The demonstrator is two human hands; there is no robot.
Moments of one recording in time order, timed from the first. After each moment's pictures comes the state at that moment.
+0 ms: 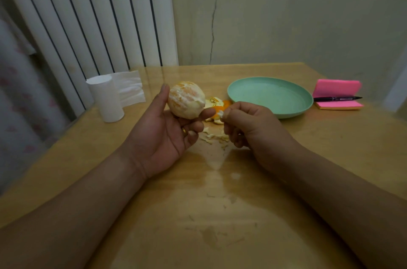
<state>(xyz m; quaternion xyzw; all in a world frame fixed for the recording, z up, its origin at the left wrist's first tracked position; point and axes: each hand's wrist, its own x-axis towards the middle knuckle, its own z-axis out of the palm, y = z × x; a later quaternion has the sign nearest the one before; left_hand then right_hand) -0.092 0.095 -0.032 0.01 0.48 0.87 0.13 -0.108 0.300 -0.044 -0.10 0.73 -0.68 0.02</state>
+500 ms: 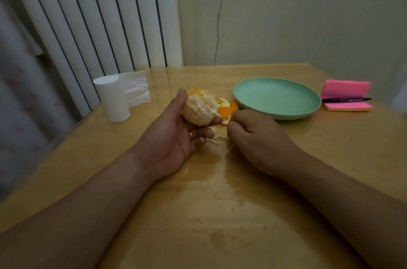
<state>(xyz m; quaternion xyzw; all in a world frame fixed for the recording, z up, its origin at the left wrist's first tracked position) -0.098 0.096 -0.040 0.03 0.55 0.83 0.12 -0.110 0.300 -0.049 -0.20 0.92 -0.32 -0.11</state>
